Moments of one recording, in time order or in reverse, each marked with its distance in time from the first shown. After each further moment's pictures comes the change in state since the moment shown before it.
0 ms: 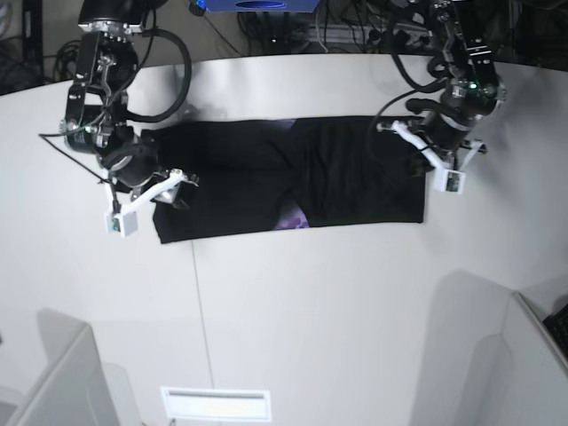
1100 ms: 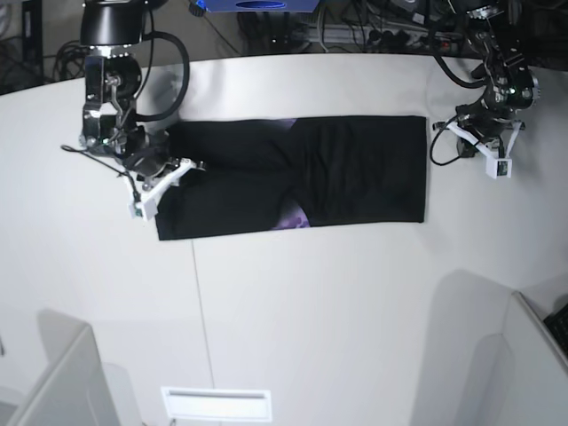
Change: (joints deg) left arm -3.6 -5.3 -8.1 -20.9 -0.1 -0.6 -8.7; right arm 2.2 2.5 -3.3 -21.2 0.5 8.5 9.1
